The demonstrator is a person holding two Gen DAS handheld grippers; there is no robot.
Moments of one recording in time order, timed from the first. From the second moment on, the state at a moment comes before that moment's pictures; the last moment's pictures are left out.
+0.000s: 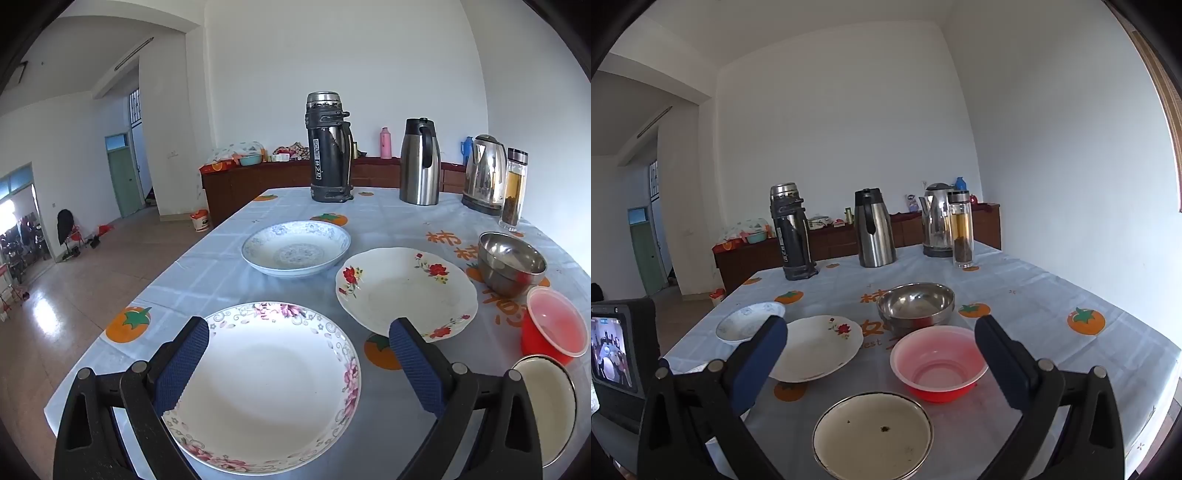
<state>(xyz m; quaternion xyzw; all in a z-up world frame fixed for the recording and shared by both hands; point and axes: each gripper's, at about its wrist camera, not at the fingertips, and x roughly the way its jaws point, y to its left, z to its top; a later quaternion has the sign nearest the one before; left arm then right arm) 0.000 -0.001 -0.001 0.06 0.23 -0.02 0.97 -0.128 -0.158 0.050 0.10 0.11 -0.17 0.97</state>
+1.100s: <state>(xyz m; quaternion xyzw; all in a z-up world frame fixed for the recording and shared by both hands) 0.009 0.010 -0.004 0.04 0.25 -0.03 0.97 -0.119 -0.156 0.046 0.10 0.13 -0.18 0.97</state>
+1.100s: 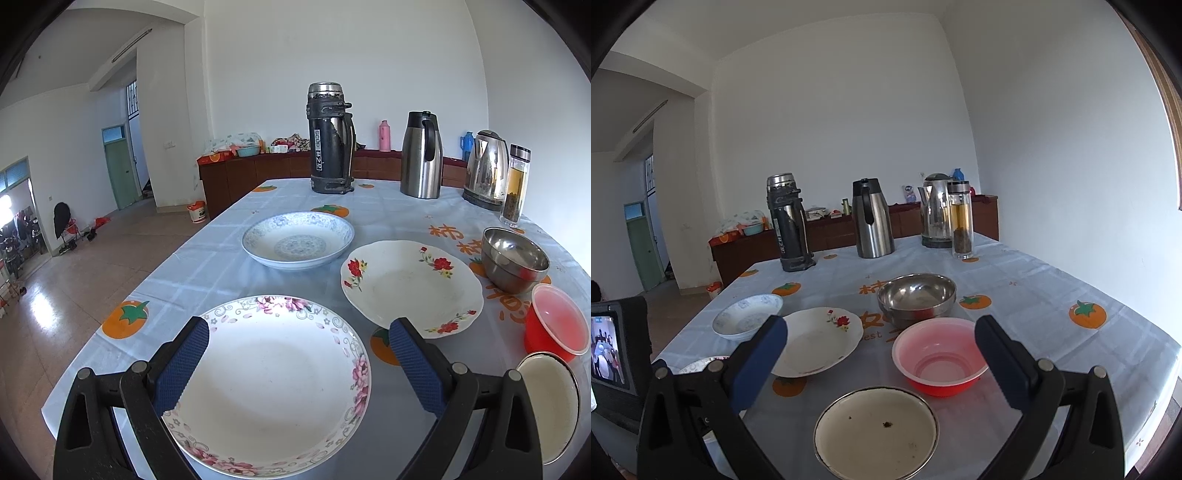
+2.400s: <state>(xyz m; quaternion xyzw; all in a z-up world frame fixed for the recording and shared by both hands) 0.021 0.018 -0.001 0.05 0.25 -0.02 0.97 -0.101 -0.145 0.039 0.10 0.14 -0.14 0.97</state>
